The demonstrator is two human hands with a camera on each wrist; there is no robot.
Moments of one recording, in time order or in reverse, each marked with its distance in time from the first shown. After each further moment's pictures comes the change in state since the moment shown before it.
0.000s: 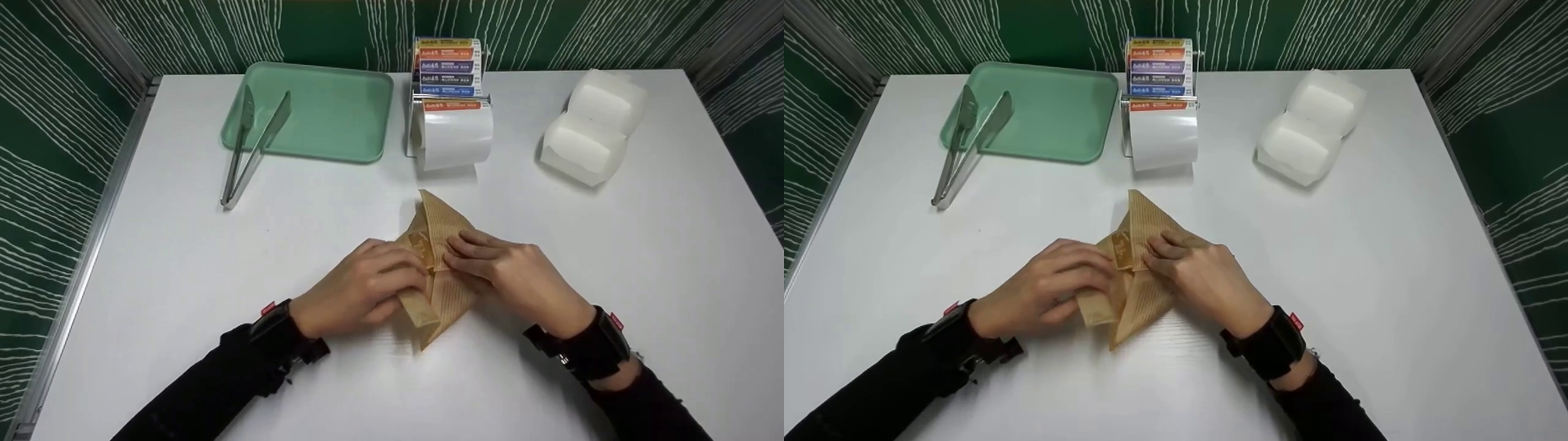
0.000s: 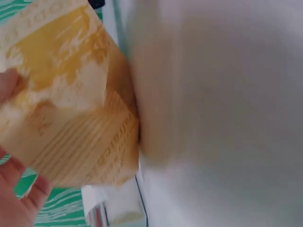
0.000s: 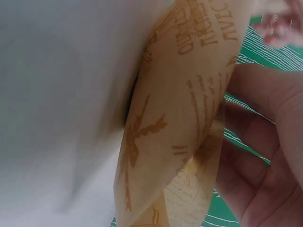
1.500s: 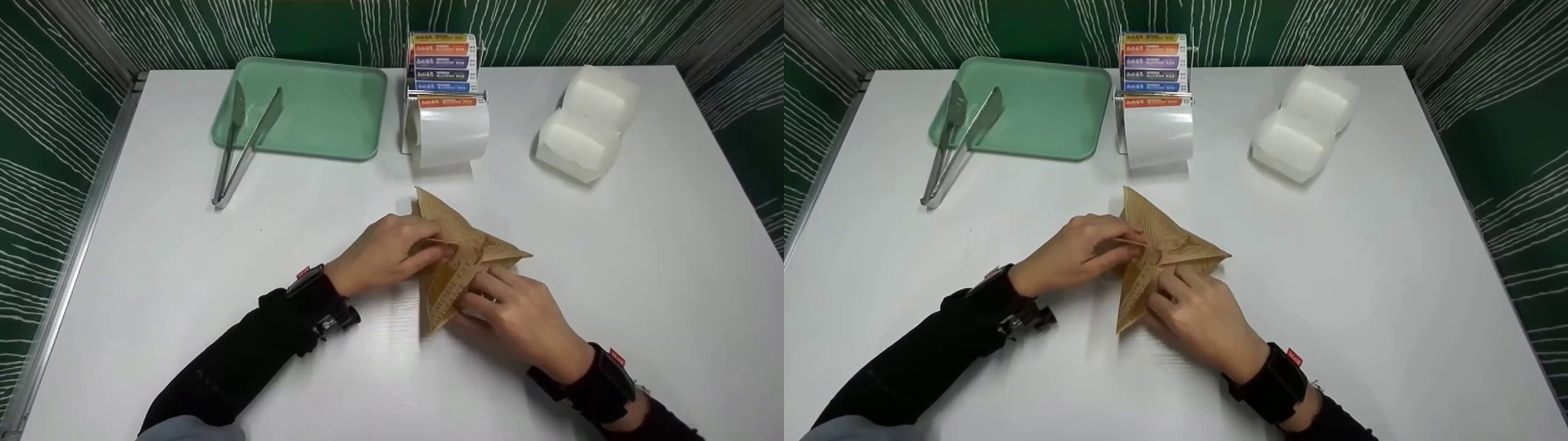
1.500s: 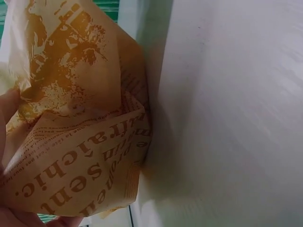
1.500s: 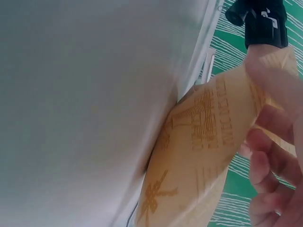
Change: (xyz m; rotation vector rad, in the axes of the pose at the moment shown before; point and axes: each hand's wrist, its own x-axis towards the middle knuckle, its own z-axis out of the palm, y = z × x) left_hand 0.053 -0.031 0.024 -0.227 -0.123 -0.305; right_hand -0.031 -0.038 0.006 -0.070 0.185 -0.072
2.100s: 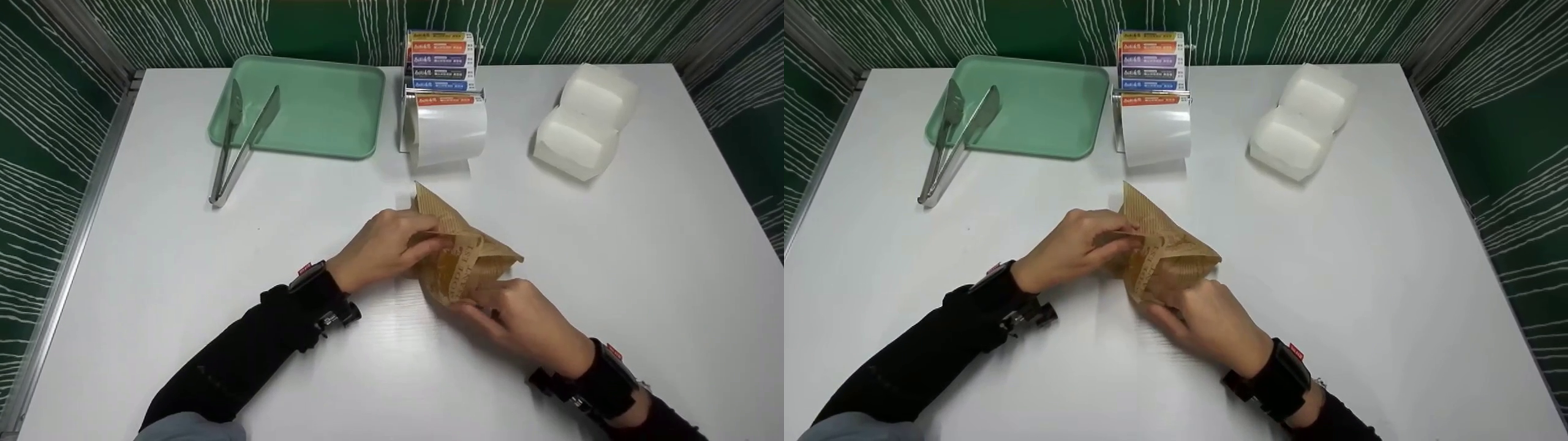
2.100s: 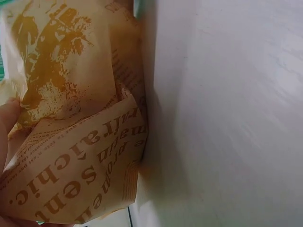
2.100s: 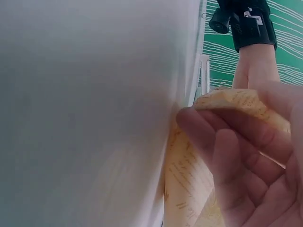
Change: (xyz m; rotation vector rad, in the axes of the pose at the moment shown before) left_hand 0.006 -0.002 0.001 -0.008 0.062 -0.010; right_hand -0.011 0.005 0.003 0.365 -0.203 0.297
